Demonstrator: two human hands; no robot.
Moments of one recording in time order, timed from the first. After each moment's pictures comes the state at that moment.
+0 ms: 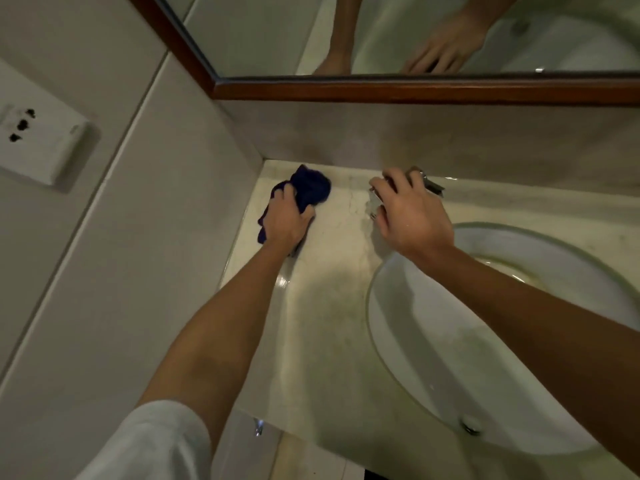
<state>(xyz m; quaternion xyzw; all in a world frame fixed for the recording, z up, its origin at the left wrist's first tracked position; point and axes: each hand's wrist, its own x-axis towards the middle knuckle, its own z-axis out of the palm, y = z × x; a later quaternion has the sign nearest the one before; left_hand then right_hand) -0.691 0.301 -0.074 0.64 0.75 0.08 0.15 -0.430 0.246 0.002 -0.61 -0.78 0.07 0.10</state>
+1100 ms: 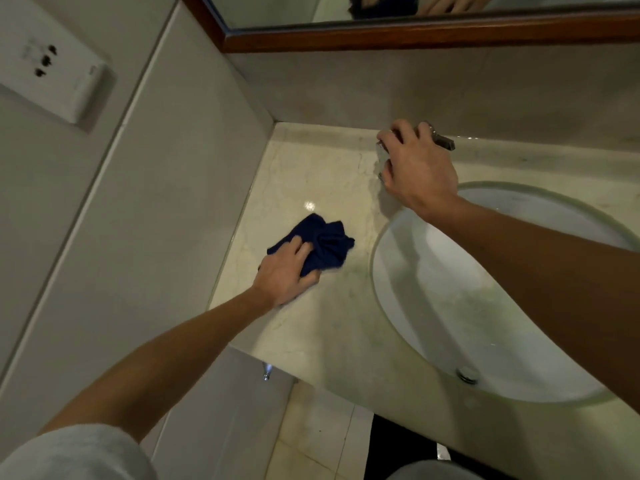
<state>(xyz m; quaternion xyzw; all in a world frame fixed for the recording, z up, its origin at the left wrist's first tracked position) -0.720 0.111 -0.071 0.80 0.59 -0.05 0.09 -0.430 0.242 0.005 -0.61 -0.79 0.07 0.11</state>
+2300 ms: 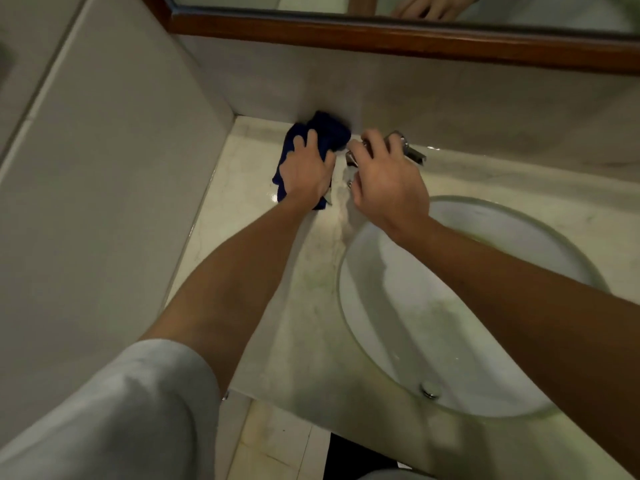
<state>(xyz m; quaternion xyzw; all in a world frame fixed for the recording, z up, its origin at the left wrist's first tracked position) -0.590 0.315 -0.082 0.65 0.76 0.04 0.07 -0.429 0.244 -0.007 -0.60 -0.79 0.02 0.12</state>
